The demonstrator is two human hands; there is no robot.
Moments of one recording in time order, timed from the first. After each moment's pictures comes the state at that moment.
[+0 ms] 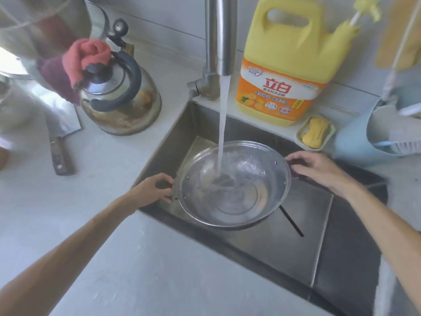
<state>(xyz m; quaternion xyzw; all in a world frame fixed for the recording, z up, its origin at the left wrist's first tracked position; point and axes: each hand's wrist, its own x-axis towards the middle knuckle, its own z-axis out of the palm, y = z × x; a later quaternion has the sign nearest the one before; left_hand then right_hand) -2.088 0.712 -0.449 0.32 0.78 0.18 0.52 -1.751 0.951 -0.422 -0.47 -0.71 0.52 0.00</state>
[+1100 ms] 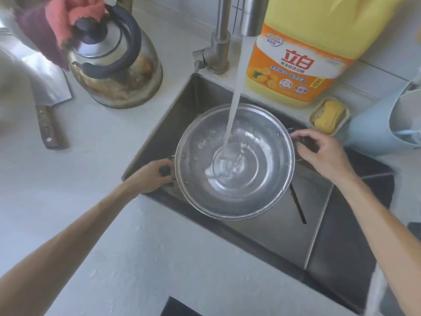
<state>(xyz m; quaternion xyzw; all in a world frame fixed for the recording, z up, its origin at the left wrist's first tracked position) -2.087 0.707 -0.472 0.38 0.79 0.14 0.47 -1.775 0.933 -0.425 -0.46 -0.79 0.40 0.12</state>
